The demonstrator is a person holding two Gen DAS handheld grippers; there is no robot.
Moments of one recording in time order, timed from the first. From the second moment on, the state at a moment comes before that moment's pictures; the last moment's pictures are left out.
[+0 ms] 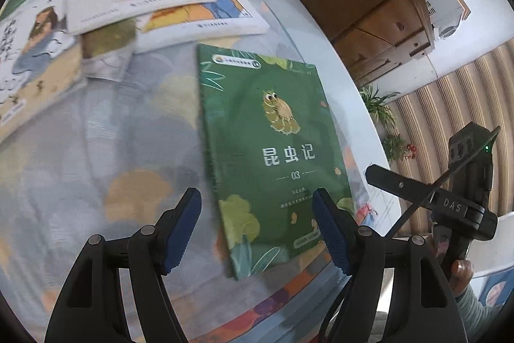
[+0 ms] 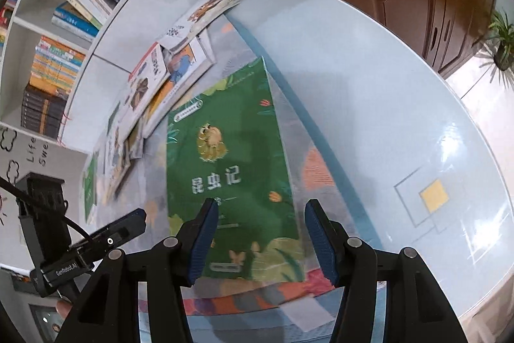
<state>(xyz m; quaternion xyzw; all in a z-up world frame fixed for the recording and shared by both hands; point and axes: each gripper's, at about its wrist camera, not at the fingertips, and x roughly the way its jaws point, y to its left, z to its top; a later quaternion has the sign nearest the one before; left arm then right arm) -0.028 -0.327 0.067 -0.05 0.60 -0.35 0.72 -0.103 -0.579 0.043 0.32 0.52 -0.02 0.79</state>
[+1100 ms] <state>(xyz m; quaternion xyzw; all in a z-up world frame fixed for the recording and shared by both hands) -0.045 -0.297 0.036 -0.20 0.62 -0.33 0.68 -0.108 -0.565 0.012 0.25 0.55 0.02 0.80</state>
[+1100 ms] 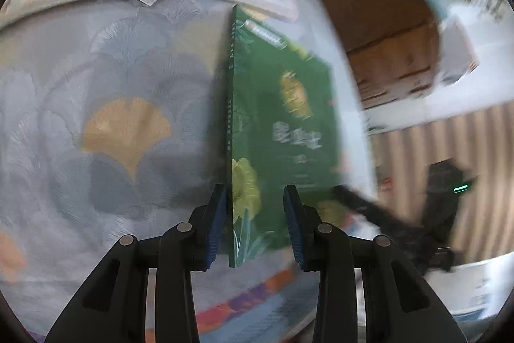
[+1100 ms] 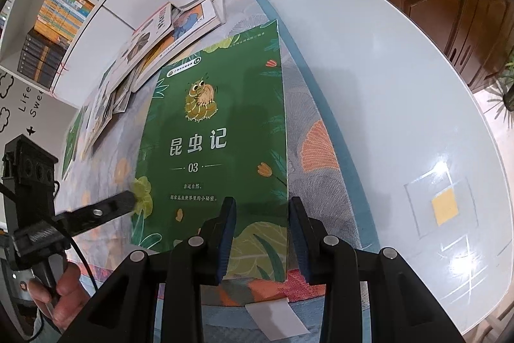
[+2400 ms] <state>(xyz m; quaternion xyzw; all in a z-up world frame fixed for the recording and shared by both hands) -0.034 -0.321 0.030 -0.40 0.61 -0.41 0.55 -0.128 -0.616 -0.029 0.60 0.47 0.14 0.63</state>
